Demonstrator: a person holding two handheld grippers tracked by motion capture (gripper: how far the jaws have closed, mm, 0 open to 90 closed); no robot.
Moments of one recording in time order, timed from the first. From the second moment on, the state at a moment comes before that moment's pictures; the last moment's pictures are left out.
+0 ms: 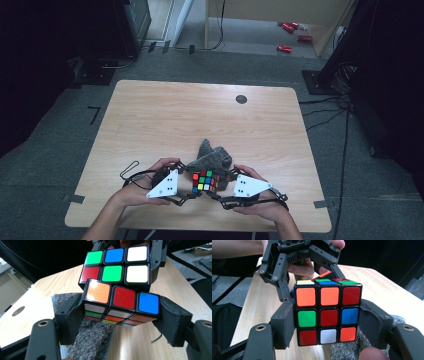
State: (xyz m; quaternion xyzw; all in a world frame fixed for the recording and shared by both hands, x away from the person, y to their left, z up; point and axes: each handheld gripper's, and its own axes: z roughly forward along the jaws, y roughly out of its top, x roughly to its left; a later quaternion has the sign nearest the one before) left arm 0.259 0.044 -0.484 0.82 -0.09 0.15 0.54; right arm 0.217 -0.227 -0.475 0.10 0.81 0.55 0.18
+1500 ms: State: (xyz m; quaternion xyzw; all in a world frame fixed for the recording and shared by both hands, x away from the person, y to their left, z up) left arm 0.264 0.048 -0.480 0.82 -0.07 0.10 0.55; right arm 0.219 -0.229 -0.474 0.11 0.81 0.56 0.16
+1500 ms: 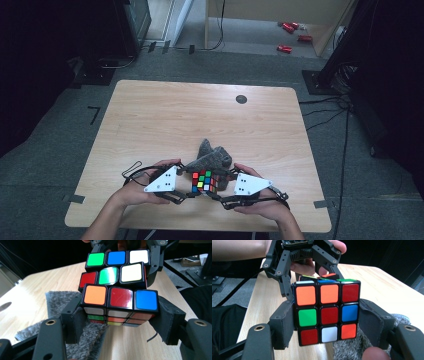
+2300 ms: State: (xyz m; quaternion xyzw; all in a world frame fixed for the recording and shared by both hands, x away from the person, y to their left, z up) left arm 0.267 0.057 -0.467 0.80 -0.05 0.08 0.60; right arm 0.225 -0.222 -0.473 0.17 0.79 0.57 0.12
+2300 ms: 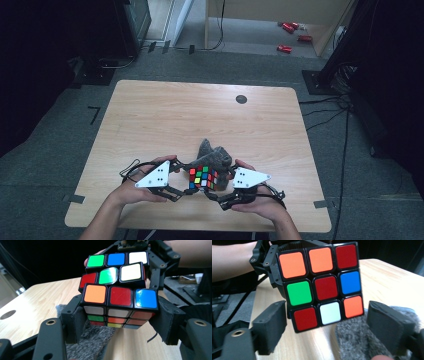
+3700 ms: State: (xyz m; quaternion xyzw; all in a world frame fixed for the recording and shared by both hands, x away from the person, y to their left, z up) left arm 0.274 0.059 -0.460 0.77 0.02 0.01 0.63; right arm 0.225 -0.231 -0.472 0.15 0.79 0.58 0.10
